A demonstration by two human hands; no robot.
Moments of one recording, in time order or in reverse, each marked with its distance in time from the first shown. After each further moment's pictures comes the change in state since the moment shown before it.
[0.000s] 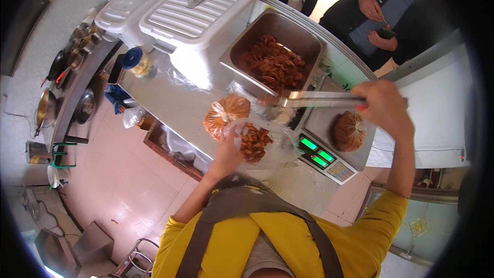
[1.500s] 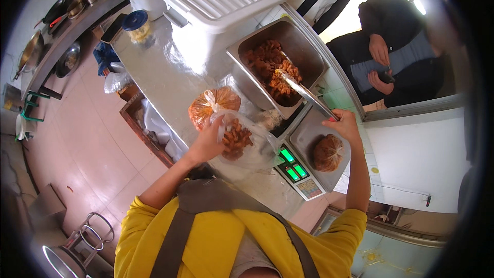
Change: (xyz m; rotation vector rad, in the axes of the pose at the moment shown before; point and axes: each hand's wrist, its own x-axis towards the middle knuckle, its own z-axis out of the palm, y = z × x) left_hand 0.010 -0.007 -0.008 -0.112 -0.068 -0.143; right_hand 0.017 0.083 0.141 0.439 -0.126 0.379
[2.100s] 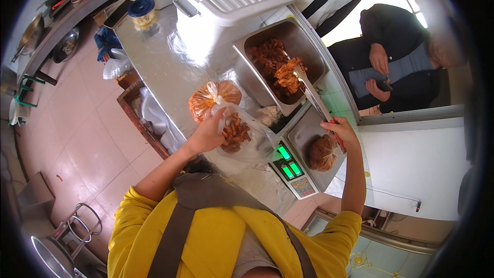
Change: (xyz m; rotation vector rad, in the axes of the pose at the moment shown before) left_hand 0.001 -0.005 0.000 0.019 0.031 0.067; right_hand -0.015 -0.012 -0.004 0.630 -0.267 0.402
